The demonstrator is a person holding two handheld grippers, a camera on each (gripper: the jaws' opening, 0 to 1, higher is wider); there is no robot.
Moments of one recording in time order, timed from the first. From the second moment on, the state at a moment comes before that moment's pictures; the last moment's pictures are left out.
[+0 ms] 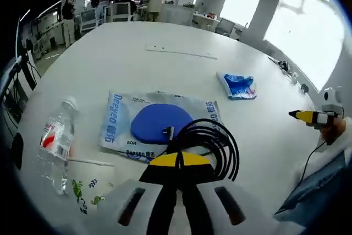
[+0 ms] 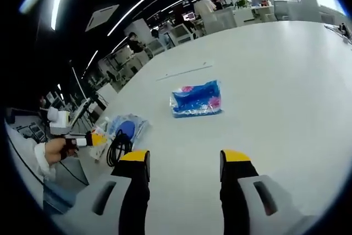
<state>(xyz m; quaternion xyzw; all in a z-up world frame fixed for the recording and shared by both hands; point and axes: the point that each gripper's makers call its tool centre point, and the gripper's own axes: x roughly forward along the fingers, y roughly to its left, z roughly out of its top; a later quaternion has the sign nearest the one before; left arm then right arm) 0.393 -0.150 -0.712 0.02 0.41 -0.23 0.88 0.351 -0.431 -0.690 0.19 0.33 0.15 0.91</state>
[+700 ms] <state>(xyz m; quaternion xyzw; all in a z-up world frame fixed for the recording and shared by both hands) 0.411 -0.152 -0.737 -0.03 0.46 -0.22 0.86 0.351 -0.429 -0.691 0.20 0.33 0.15 0.91</state>
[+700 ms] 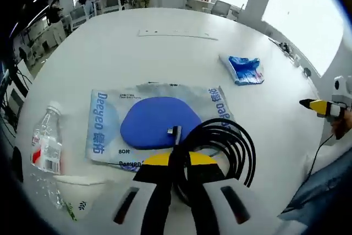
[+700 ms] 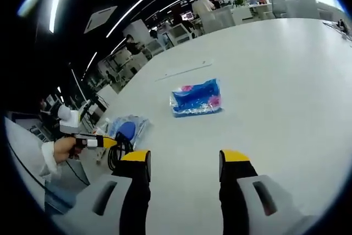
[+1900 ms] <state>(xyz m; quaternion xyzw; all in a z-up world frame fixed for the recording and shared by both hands) 0.383 -0.225 -0.631 -0.21 0.38 -0.31 0.85 0.360 -0.306 -0.645 0.21 0.29 0.37 0.86</state>
